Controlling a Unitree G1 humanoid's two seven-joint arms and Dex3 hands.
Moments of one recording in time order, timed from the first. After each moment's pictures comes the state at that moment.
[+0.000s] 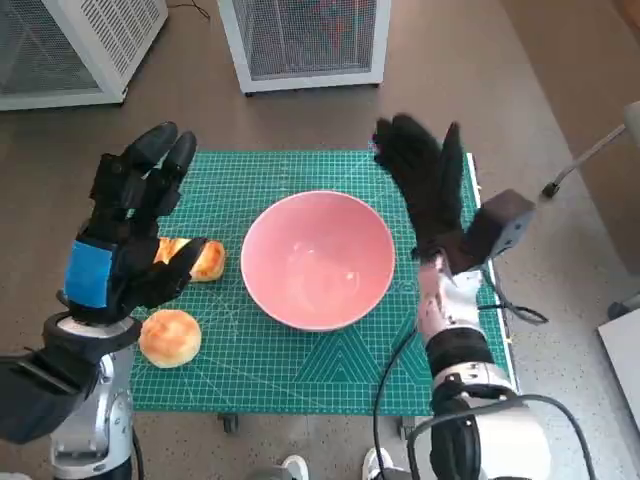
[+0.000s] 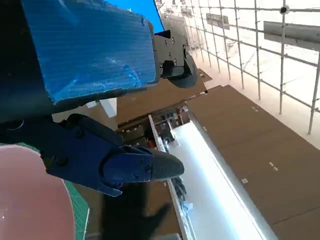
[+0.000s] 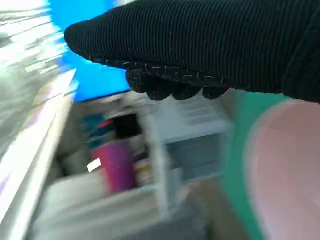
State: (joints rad) left arm -0.19 0.28 0.23 -0.36 -0.19 -0.07 -0.22; right arm -1.02 0.01 -0.39 1.23 0.22 -0.66 0.47
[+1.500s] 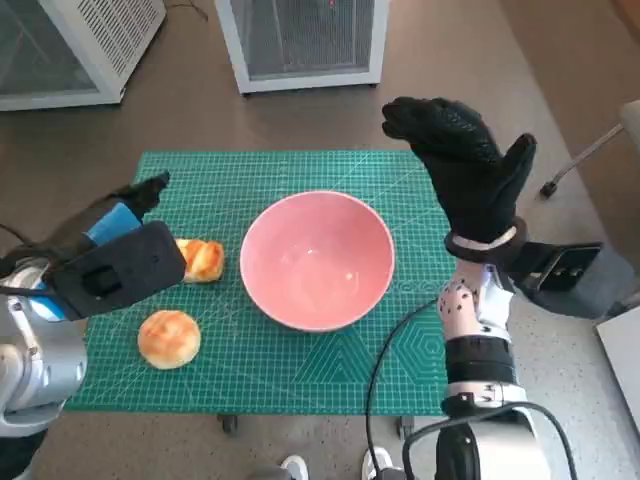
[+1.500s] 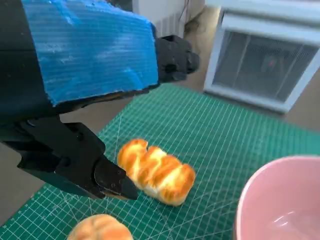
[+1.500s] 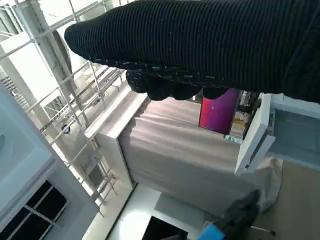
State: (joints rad) left arm -0.47 0.85 -0.20 -0.27 0.50 0.80 -0.61; right arm -0.88 0.01 -0.31 0.80 0.51 -0.66 0.92
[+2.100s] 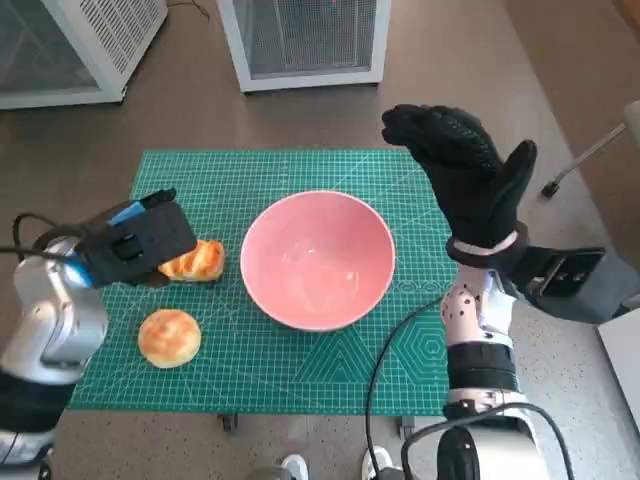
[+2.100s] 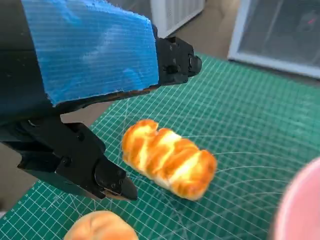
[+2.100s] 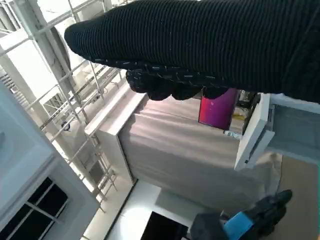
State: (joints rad) left arm -0.59 0.77 -0.28 0.13 0.51 0.67 -0.59; right arm -0.82 0.01 -0.29 0.71 0.52 -0.61 0.92
